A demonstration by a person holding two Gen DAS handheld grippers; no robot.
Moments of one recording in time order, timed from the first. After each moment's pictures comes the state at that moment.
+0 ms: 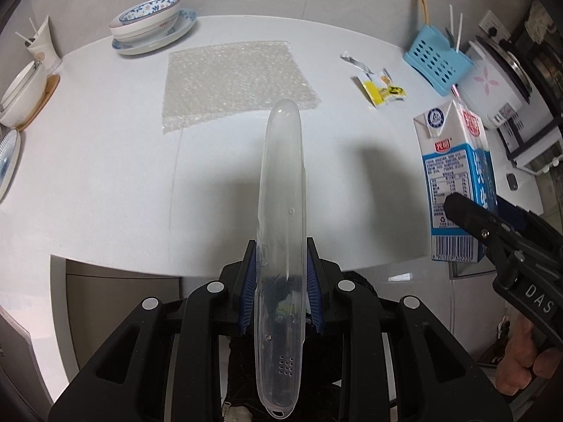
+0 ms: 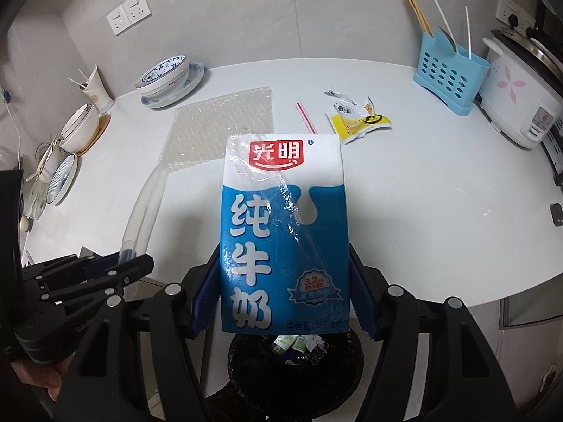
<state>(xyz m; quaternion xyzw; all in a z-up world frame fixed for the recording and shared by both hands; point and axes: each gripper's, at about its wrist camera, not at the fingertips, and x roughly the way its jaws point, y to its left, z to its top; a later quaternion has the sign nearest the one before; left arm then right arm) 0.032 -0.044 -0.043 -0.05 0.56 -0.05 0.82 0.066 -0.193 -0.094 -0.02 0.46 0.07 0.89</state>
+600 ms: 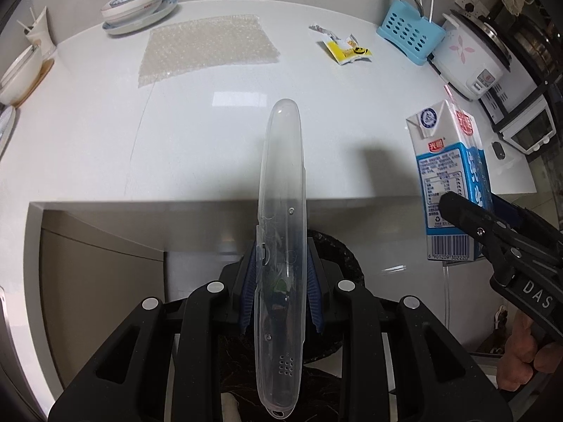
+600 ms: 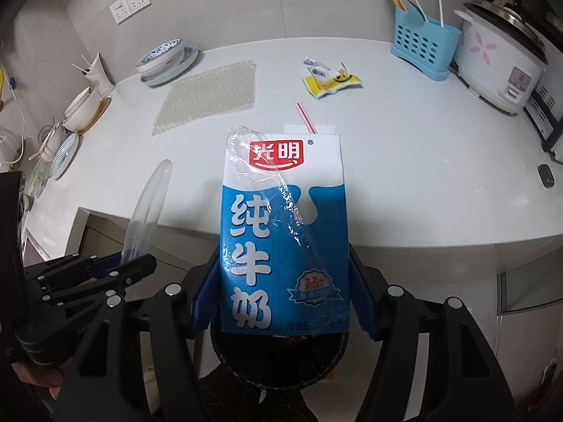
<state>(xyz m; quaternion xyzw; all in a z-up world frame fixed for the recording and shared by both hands) -0.043 -0.092 -0.070 -0.06 0.57 -0.06 0.82 -0.003 -0.239 -0.122 -0.03 0.47 0.06 0.88</state>
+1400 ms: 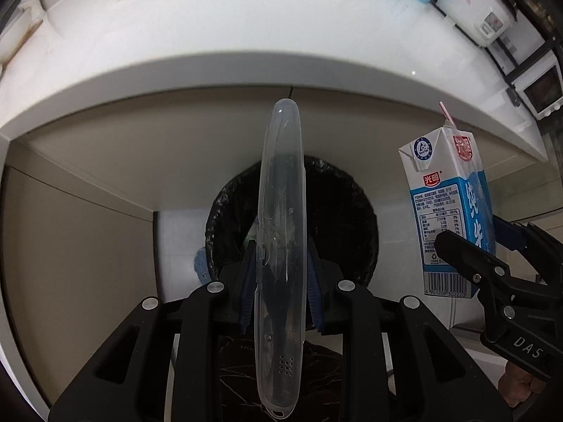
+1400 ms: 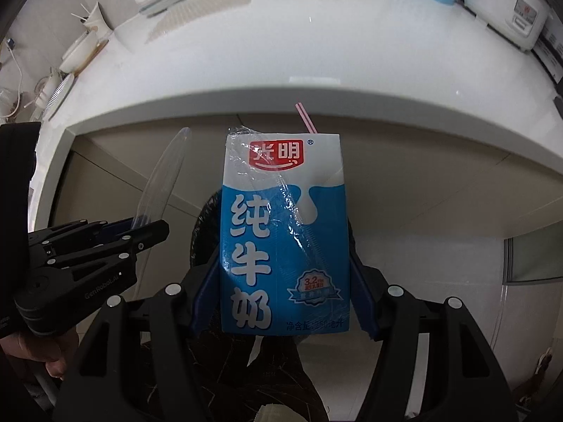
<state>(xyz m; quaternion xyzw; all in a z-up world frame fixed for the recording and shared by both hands) -0.098 -0.121 -0.170 -0.04 0.62 -0.06 0.78 -0.067 -0.264 -0.230 -0.04 0.55 0.08 0.83</state>
